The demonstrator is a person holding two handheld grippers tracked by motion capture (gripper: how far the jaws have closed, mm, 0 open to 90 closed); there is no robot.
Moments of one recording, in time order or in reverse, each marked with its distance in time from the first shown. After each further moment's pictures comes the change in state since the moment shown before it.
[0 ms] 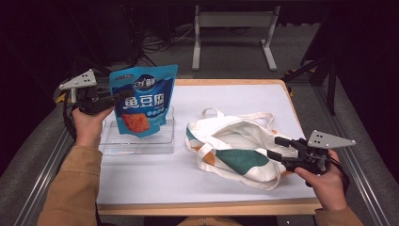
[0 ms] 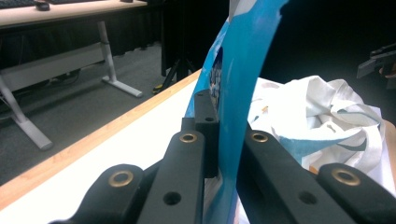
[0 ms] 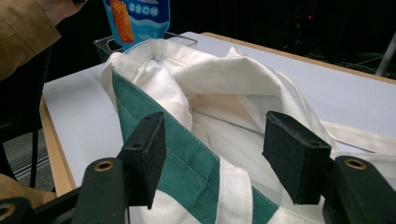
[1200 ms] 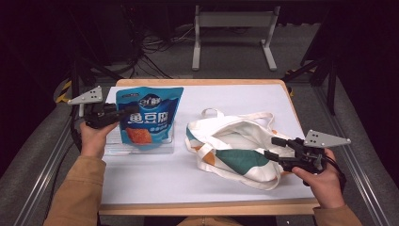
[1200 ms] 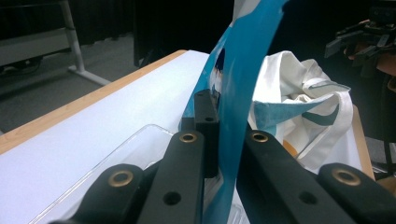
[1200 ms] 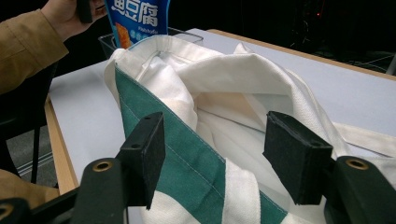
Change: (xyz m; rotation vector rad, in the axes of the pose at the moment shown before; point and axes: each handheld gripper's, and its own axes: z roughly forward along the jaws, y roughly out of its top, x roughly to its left) left arm -0.006 -0.041 0.010 0.009 -0.124 -0.040; right arm -0.001 0.000 0.007 0.013 0.026 -0.004
